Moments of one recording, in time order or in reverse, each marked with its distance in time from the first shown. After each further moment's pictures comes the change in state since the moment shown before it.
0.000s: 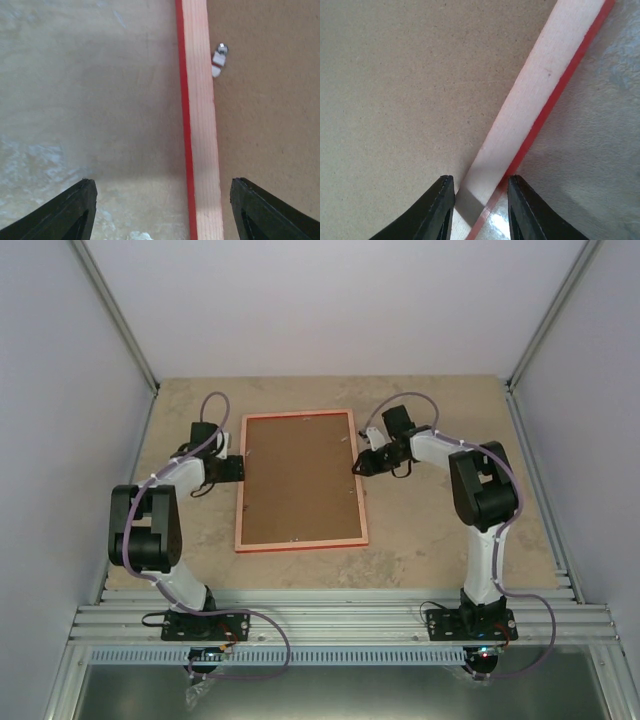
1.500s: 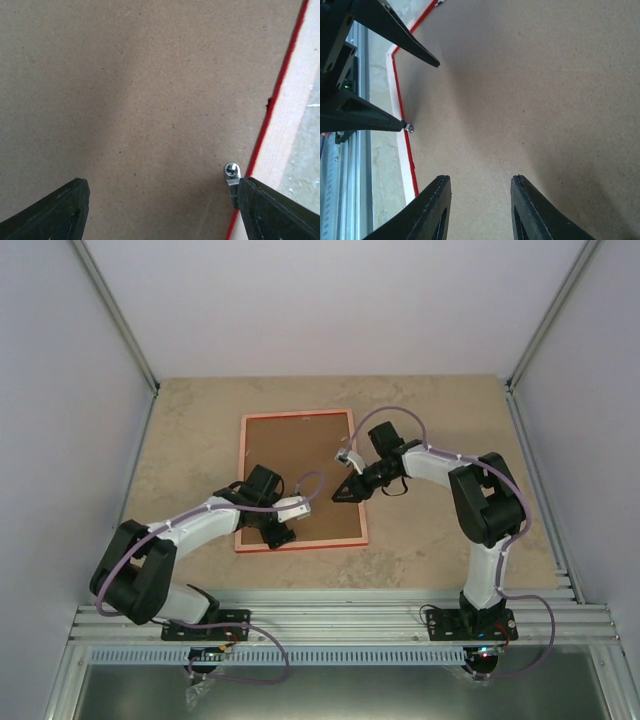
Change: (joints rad) left arm -0.503 -0.279 -0.282 -0.124 0.188 0.684; right arm 0.122 -0.135 -0.152 -0.015 -0.357 -0.291
